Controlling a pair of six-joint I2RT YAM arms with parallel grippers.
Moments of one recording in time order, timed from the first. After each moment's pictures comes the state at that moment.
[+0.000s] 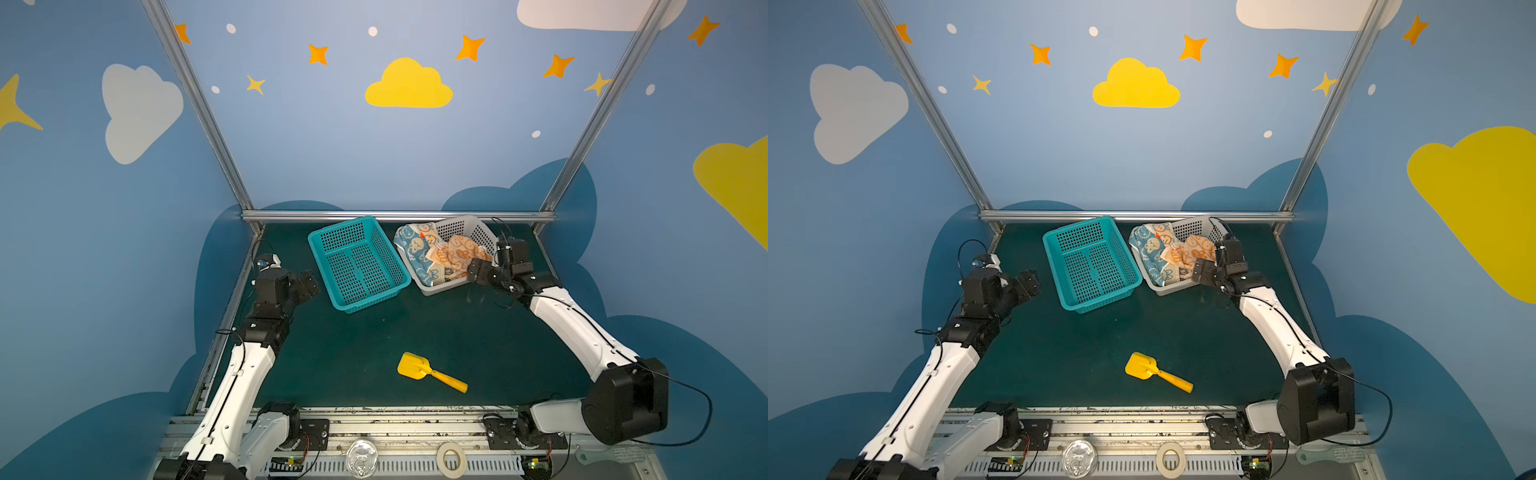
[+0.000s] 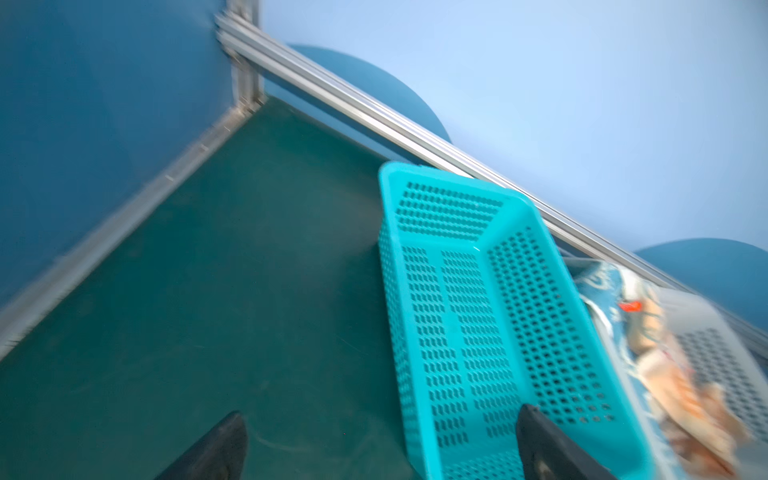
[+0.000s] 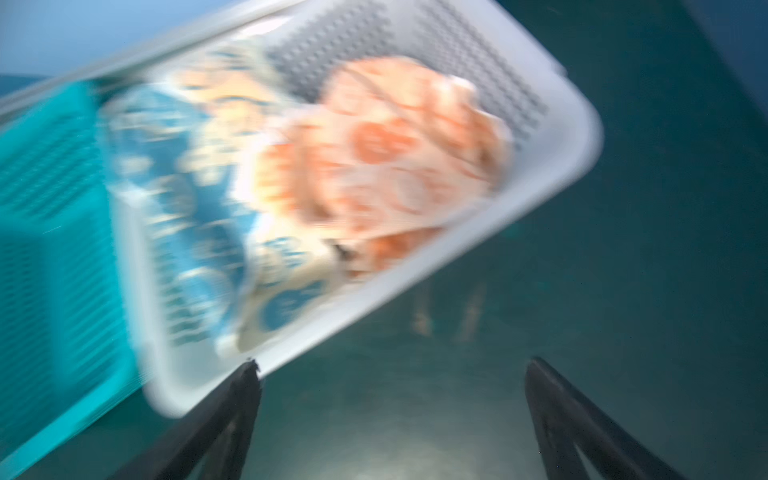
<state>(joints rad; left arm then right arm) -0.05 0.97 0.80 -0.38 -0.05 -0.54 0.36 1.37 1.16 -0.53 0.10 0.42</state>
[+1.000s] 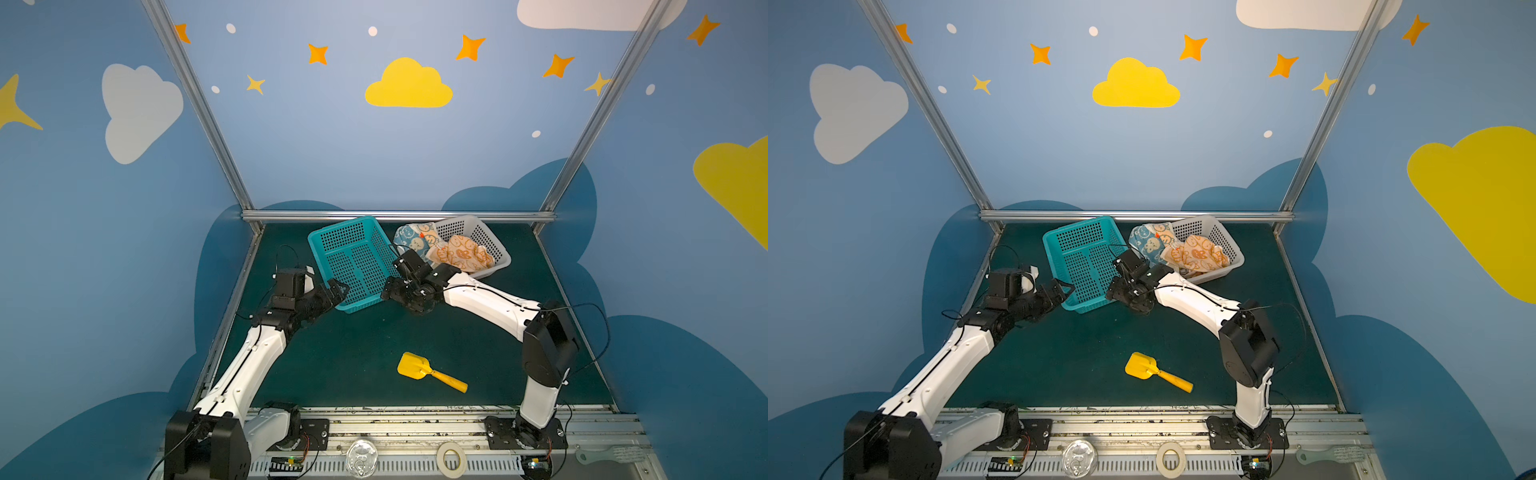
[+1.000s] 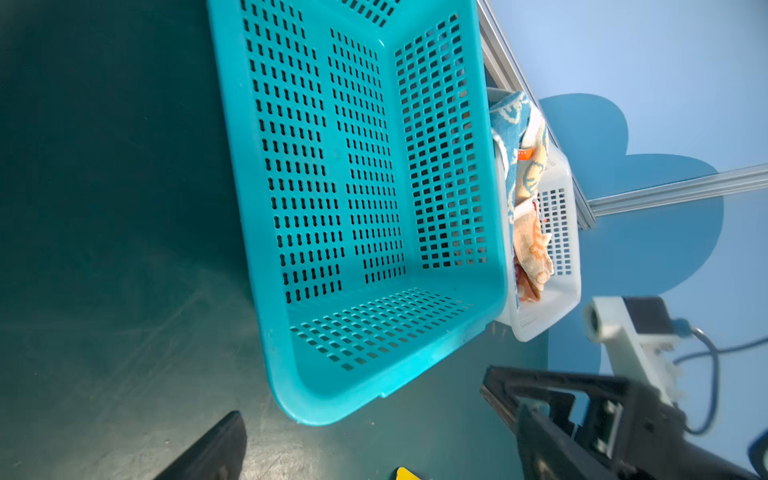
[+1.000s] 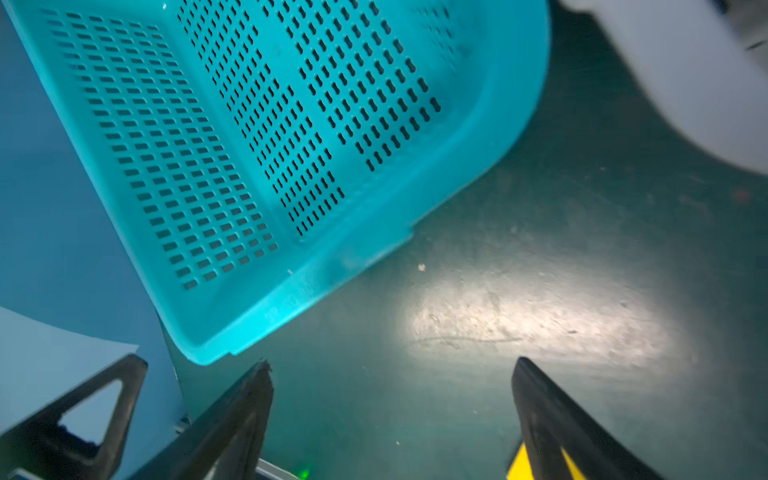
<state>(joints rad) -0.11 1.11 0.75 -0.38 0.40 -0.75 0.84 1.87 1.53 -0.69 -0.06 1.06</state>
